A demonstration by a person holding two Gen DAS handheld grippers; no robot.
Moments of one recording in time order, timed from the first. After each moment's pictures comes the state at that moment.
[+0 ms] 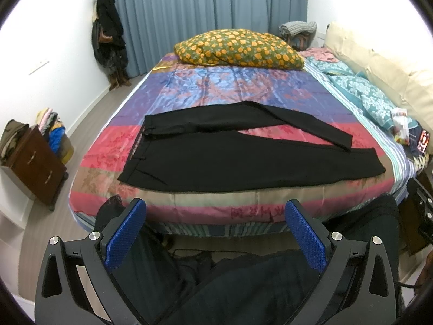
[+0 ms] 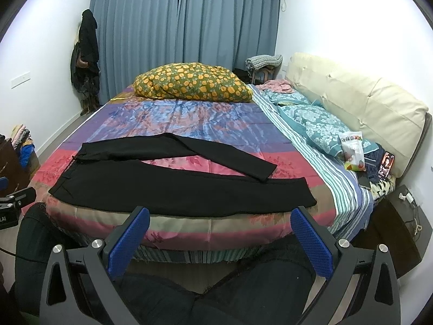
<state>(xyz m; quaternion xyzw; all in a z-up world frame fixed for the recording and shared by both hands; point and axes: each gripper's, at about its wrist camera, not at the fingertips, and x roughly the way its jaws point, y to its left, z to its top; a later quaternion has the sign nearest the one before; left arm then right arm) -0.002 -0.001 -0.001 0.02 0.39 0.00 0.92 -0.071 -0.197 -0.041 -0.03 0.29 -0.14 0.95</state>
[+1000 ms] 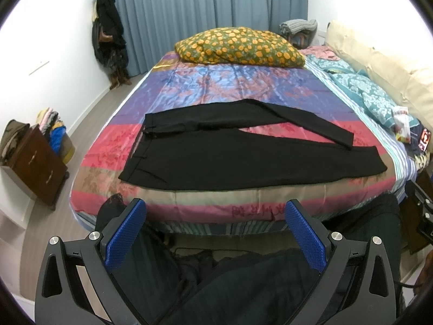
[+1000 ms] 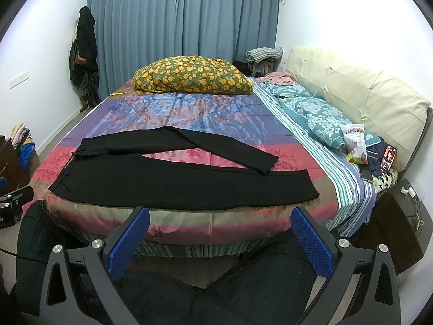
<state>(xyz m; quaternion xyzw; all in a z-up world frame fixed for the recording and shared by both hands) -0.001 0.006 -0.005 0.02 0.40 0.00 0.92 -0.065 -0.204 -0.051 -0.02 0.30 -0.14 0.94</state>
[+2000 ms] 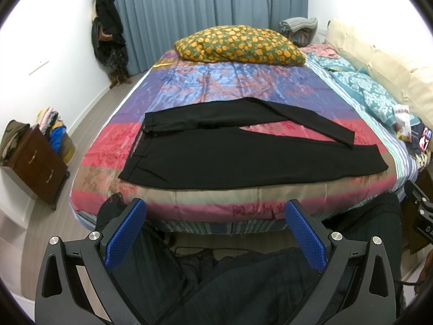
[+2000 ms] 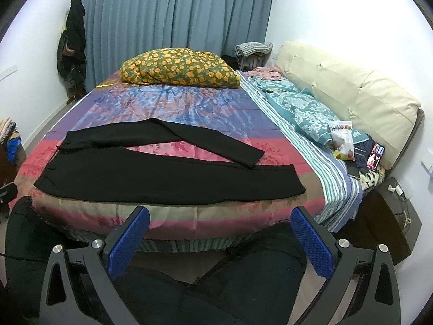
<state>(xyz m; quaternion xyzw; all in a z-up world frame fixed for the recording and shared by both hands) 0.000 0.003 -0.009 0.03 0.40 0.00 0.92 -0.057 -0.201 -0.054 -0.04 0.32 -0.18 0.93</state>
